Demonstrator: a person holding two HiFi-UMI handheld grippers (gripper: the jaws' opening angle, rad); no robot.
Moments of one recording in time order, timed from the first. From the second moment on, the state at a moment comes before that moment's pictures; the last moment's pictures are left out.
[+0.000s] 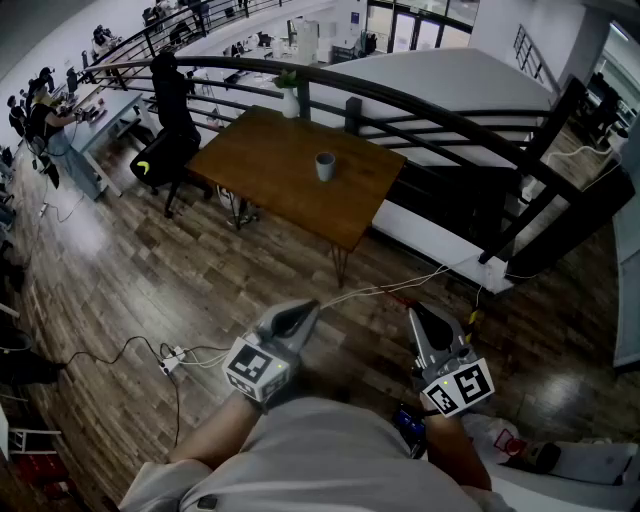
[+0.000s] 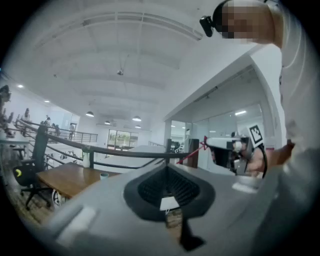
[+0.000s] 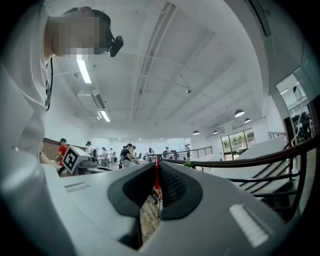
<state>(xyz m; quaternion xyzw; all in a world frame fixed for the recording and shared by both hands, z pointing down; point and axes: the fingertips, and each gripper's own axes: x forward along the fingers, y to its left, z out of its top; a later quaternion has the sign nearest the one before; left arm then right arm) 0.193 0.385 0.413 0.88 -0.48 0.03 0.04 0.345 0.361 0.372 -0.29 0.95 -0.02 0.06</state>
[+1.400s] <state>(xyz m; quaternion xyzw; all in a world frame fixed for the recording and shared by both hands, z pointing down) 0.040 0.291 0.419 0.87 -0.50 0.02 0.06 0.193 0.259 0.375 -0.27 0.96 -0.03 0.04</state>
